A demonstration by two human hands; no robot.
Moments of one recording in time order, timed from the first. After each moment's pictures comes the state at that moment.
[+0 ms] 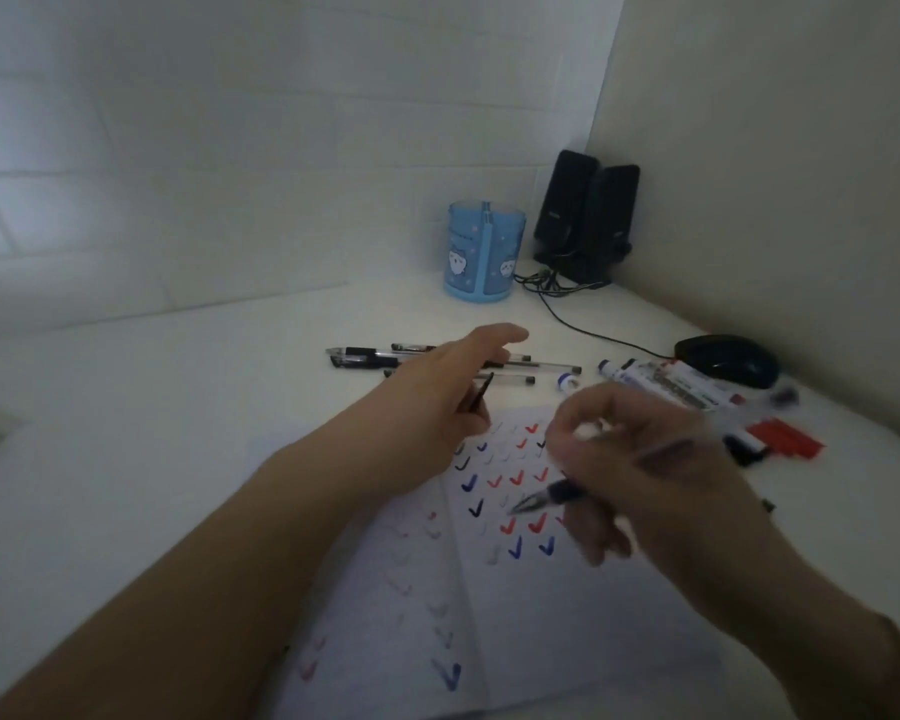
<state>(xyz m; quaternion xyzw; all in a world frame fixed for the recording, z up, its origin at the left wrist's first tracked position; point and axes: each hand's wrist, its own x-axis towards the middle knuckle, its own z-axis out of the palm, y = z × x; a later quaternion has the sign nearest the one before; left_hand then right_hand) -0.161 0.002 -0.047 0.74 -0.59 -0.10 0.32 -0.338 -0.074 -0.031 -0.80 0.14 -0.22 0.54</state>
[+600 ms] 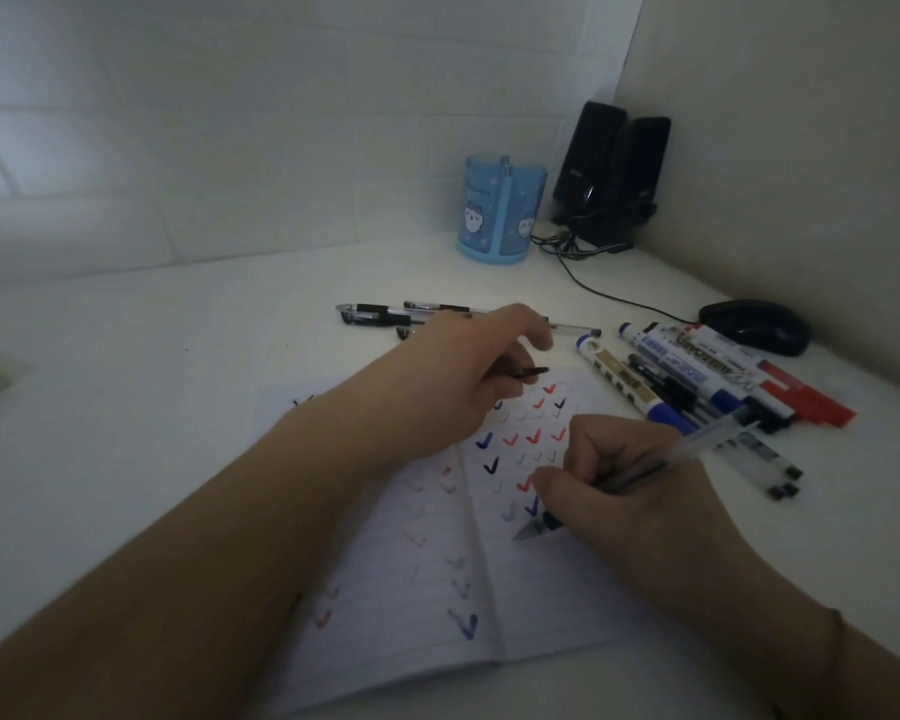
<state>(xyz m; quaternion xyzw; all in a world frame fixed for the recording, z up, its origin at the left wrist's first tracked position) -0.168 0.002 -0.052 0.72 -0.60 -0.10 0.33 -0.328 -0.071 -0.079 -0.84 0.17 -0.28 0.44</state>
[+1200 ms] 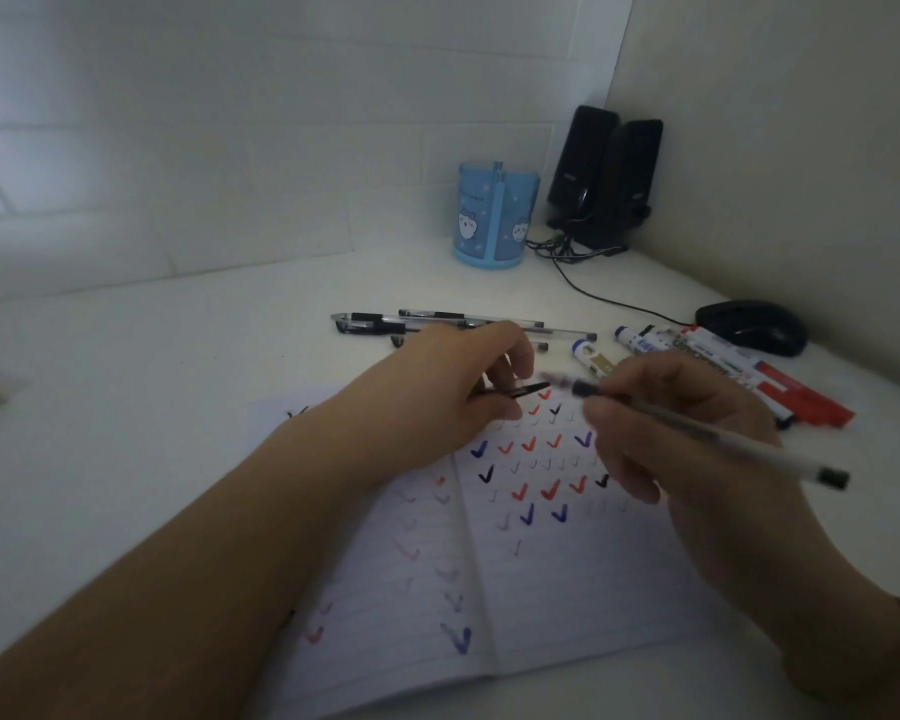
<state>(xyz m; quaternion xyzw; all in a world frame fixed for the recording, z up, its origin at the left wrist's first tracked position) -0.163 0.002 -0.055 0.73 -0.60 -0.08 0.30 -0.338 -0.088 -0.054 -0.73 0.17 -0.32 0.58</state>
